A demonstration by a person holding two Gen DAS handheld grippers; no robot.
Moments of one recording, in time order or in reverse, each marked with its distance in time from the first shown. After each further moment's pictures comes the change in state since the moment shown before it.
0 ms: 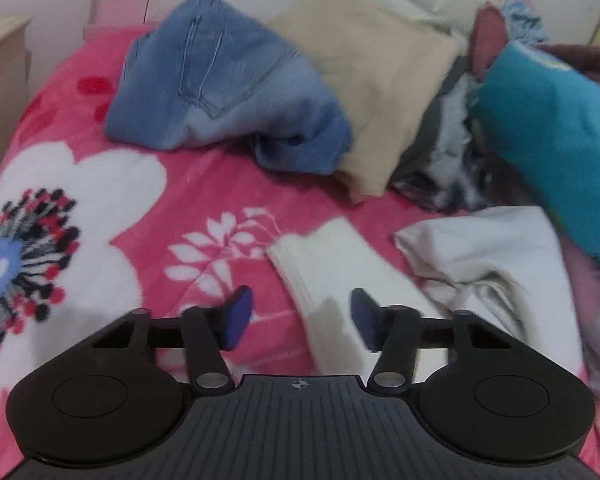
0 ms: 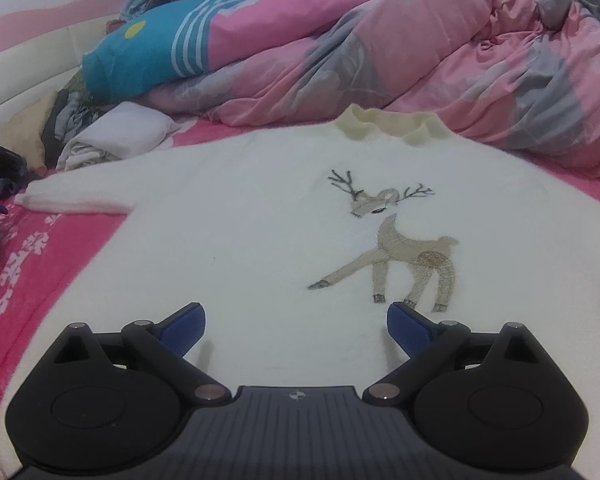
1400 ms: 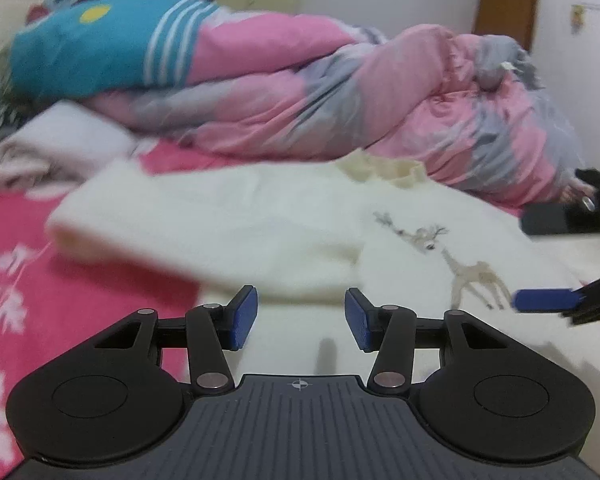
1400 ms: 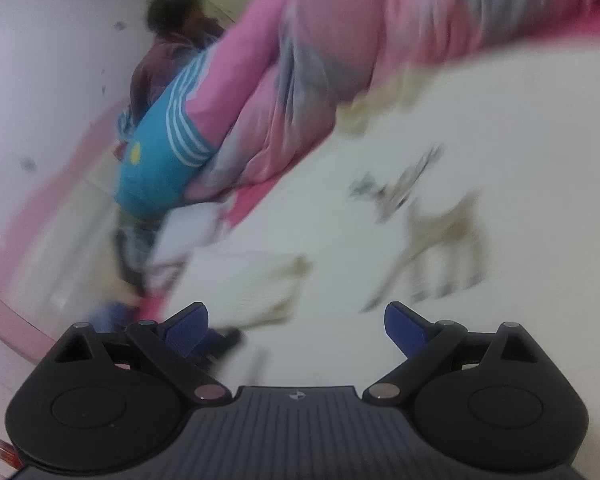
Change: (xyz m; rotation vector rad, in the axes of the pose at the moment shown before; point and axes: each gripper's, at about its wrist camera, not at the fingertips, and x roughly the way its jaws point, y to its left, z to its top) left arm -0.197 -0.054 -0.240 0.815 0.083 -0.848; right arm -0.005 -0.072 0.025 0.586 0.036 0.407
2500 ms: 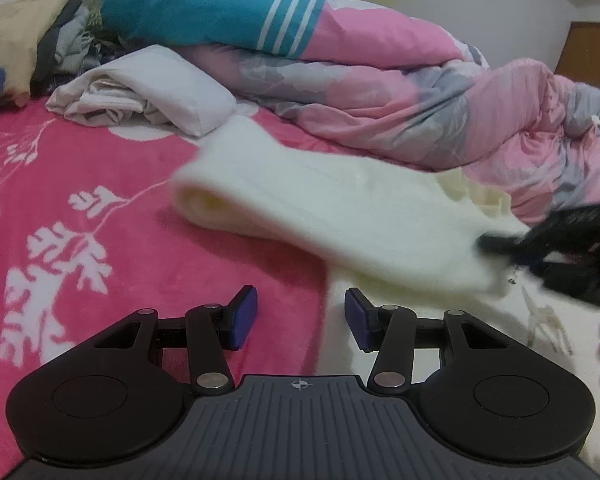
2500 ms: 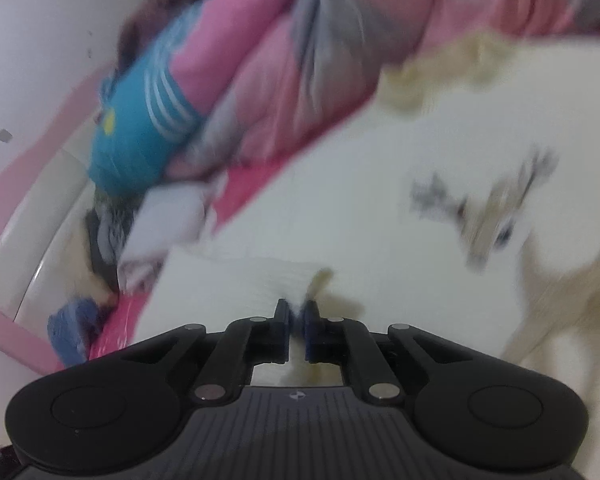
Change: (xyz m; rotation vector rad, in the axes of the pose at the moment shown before) left arm 0.008 0.058 0.004 -0.189 0.021 0.134; right arm 0.099 0.029 0.041 -0.115 0.032 -0.072
